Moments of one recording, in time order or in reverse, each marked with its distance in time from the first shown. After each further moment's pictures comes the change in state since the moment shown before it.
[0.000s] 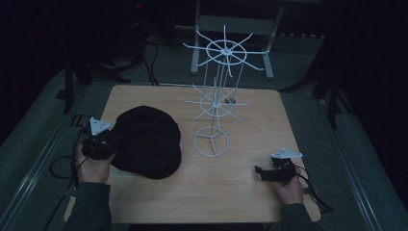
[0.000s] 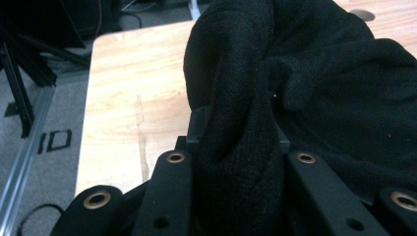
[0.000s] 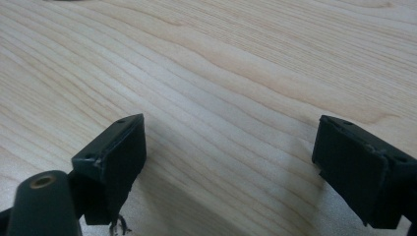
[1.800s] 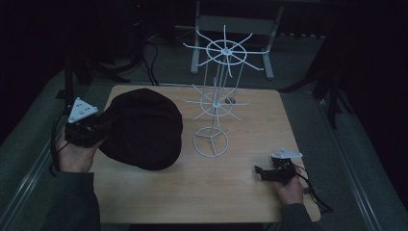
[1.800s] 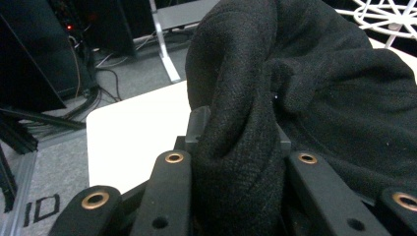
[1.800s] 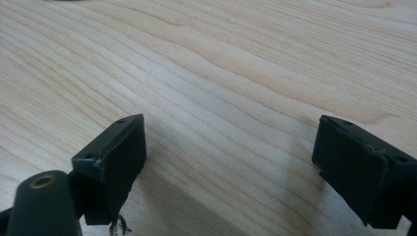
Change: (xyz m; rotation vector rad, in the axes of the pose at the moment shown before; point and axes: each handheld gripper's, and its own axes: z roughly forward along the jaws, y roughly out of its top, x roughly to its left) left arm 0.014 0.050 -0.047 -0.143 -0.130 0.118; right arm 0.000 0.000 0.000 -0.001 0.000 0.000
